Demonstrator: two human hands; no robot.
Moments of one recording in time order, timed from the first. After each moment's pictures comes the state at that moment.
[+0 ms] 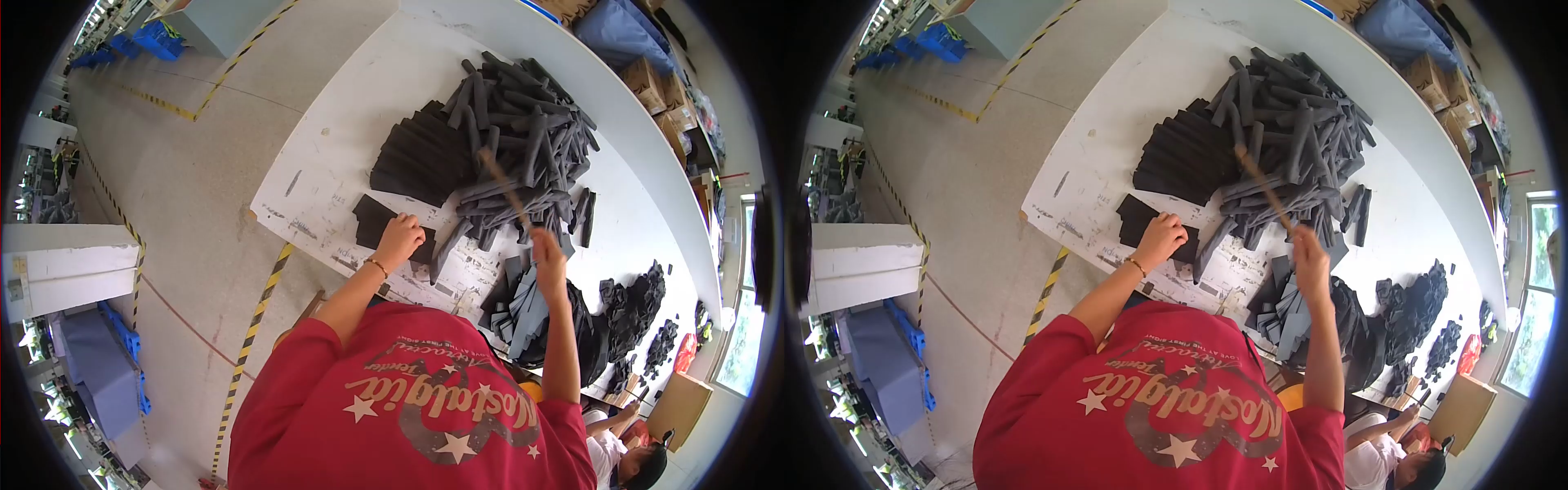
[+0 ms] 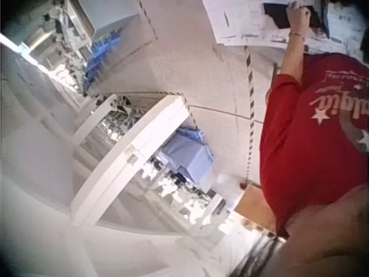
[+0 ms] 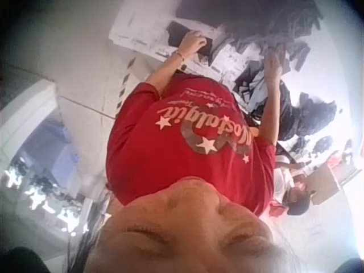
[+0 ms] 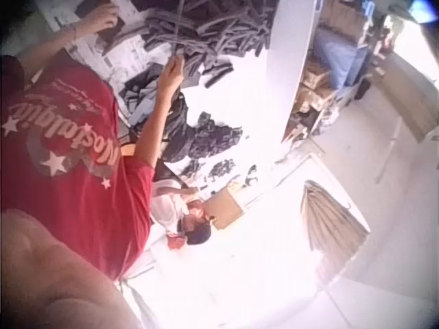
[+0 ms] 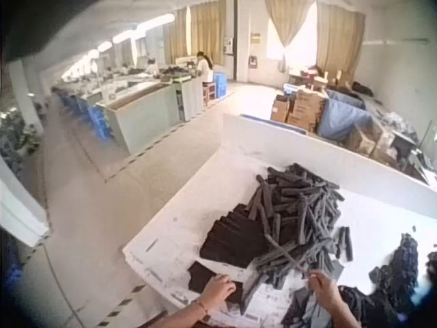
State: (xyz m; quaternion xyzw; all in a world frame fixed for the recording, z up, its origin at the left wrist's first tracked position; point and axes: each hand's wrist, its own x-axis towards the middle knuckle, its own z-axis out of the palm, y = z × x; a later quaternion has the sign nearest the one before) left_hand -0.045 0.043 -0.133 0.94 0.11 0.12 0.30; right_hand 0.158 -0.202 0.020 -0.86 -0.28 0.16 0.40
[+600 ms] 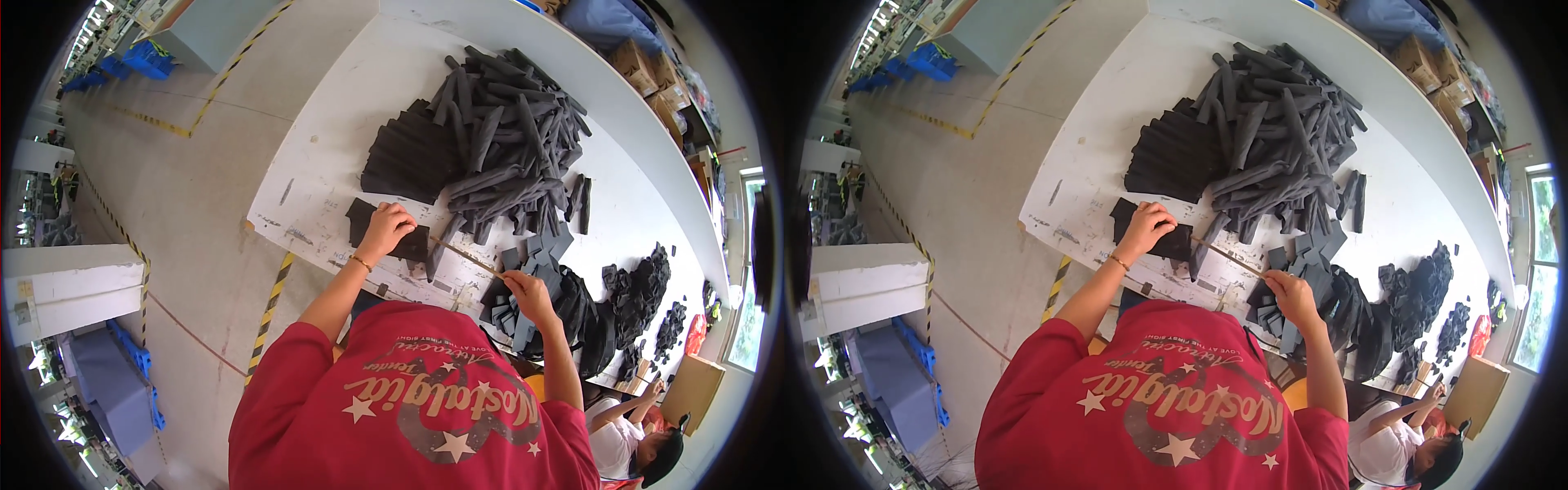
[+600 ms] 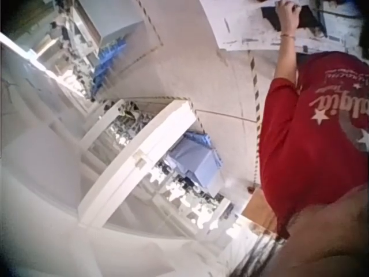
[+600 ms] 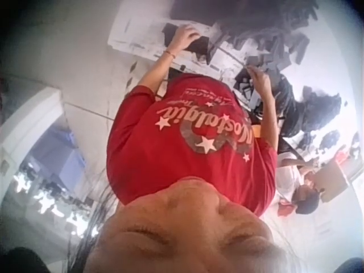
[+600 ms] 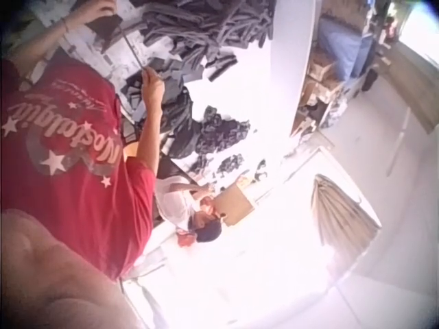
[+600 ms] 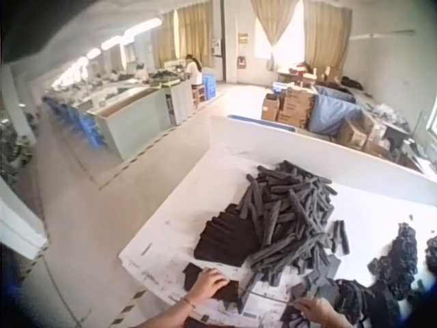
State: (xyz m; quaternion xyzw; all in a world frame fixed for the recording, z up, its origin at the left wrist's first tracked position) left_hand -0.041 0.066 -0.108 0.89 0.13 0.20 0.39; right_hand 0.114 -0.253 0.011 -0.84 -0.37 0.28 0.27
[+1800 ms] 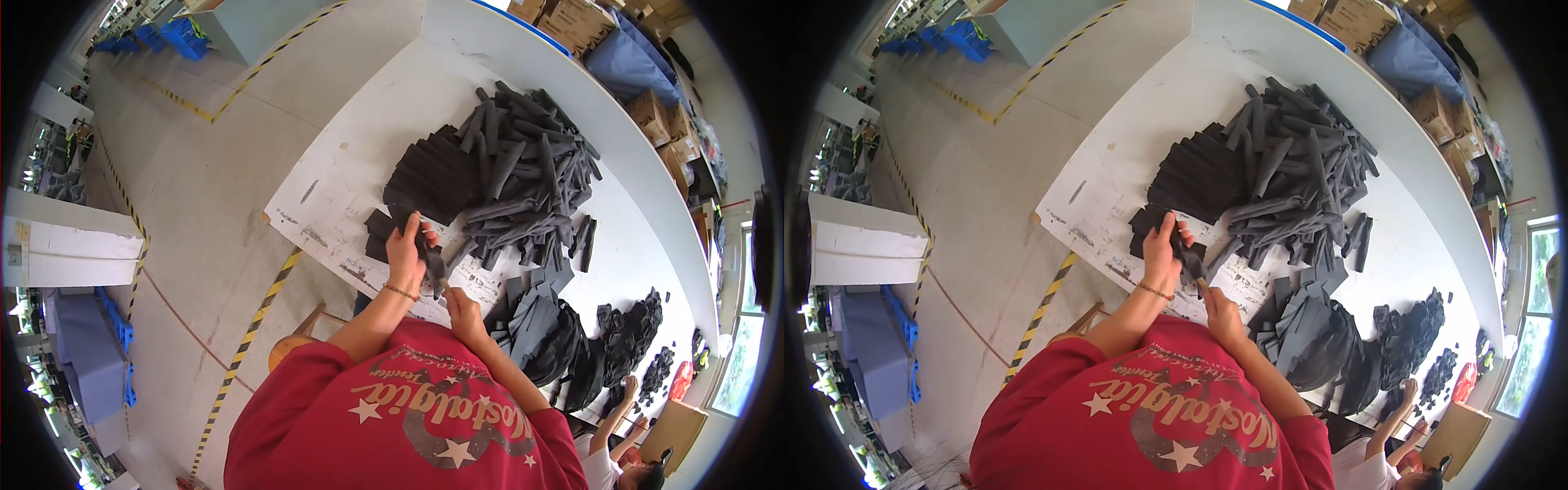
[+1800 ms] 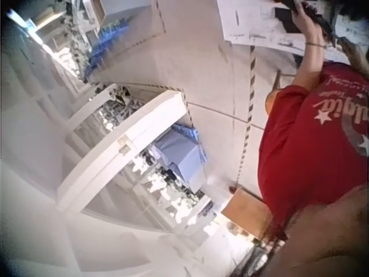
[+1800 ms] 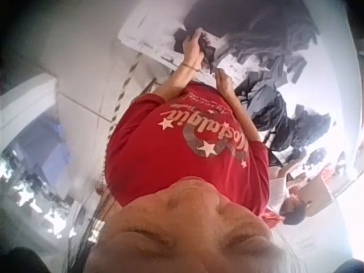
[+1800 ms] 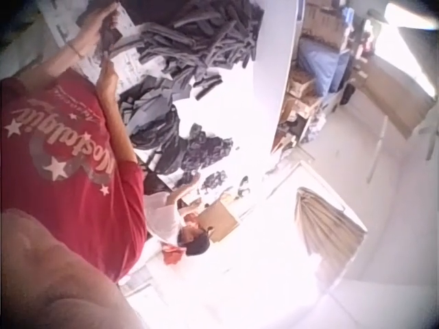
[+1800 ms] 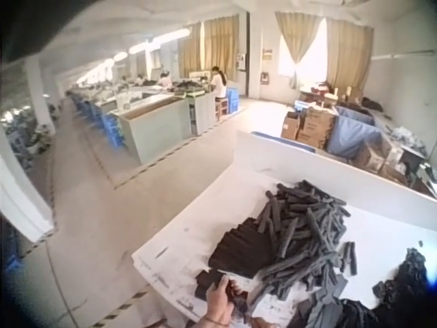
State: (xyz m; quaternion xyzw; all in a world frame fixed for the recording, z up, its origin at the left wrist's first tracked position) left_hand -0.025 0.014 -0.029 0.10 0.37 0.38 0.84; right_hand 0.012 -0.167 -0.028 -0.79 -0.35 0.34 0.38
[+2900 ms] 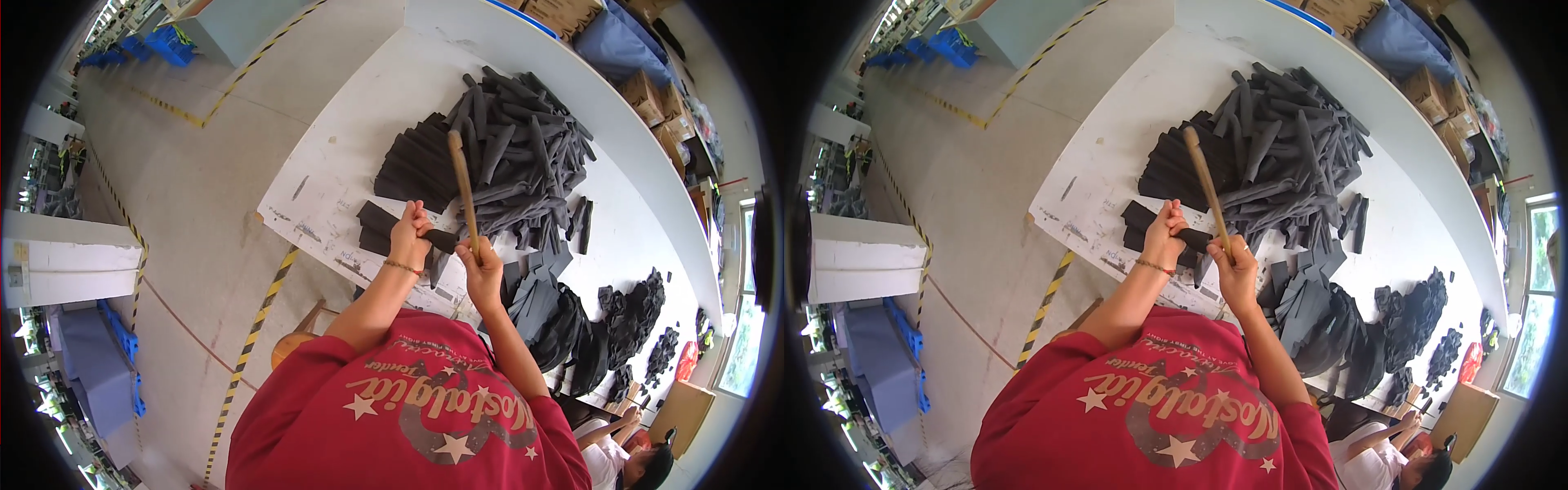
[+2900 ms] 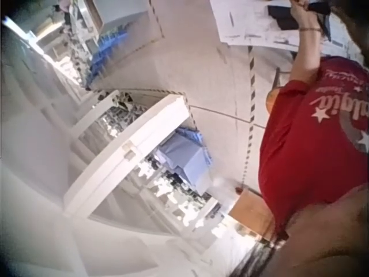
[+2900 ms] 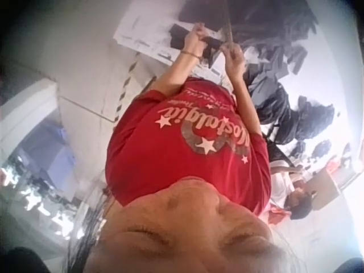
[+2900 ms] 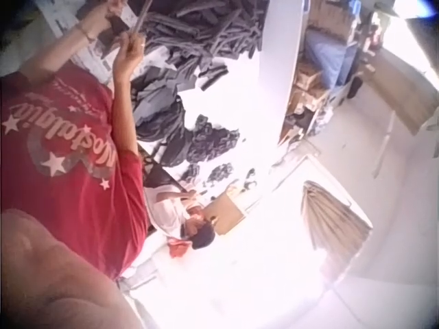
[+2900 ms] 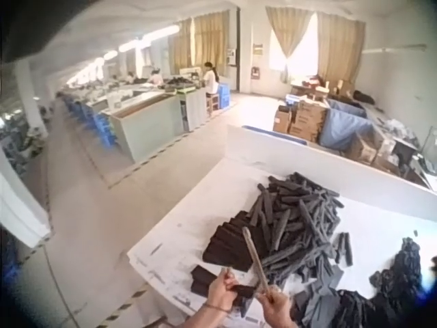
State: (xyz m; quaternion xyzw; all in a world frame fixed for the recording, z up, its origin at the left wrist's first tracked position) left_hand -0.015 0.028 -0.069 -0.07 0.30 0.28 0.91; right_hand 0.048 -0.124 0.013 -0.72 -0.34 0.18 0.57
